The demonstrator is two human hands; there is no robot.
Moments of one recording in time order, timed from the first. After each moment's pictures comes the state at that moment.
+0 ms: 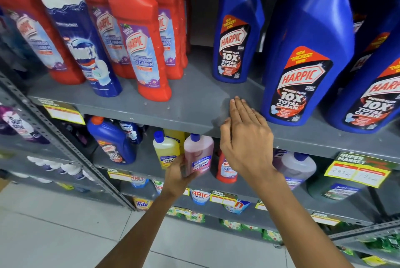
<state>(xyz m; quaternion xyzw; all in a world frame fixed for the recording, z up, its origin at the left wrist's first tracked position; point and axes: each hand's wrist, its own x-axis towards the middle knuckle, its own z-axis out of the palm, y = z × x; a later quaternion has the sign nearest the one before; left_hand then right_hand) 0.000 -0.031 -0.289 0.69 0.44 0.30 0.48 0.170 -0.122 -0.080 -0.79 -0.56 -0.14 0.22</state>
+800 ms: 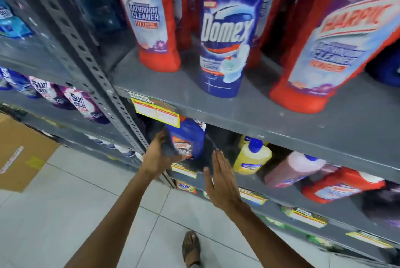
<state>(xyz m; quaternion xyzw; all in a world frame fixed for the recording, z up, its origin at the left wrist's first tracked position) -0.251 0.153 -0.278 0.60 0.60 0.24 0.47 -0.059 0.032 -0.345 -0.73 -0.60 0.25 0.21</state>
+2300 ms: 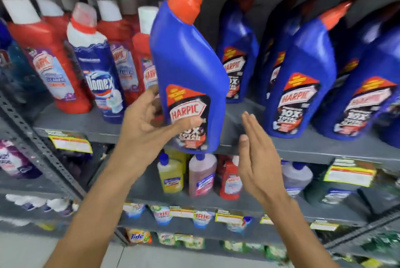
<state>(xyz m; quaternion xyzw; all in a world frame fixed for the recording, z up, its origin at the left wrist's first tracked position) -0.060 -0.015 0.004 0.64 0.18 0.49 0.56 0.150 -0.143 -0.082 -0.74 -0.53 -0.07 0.40</state>
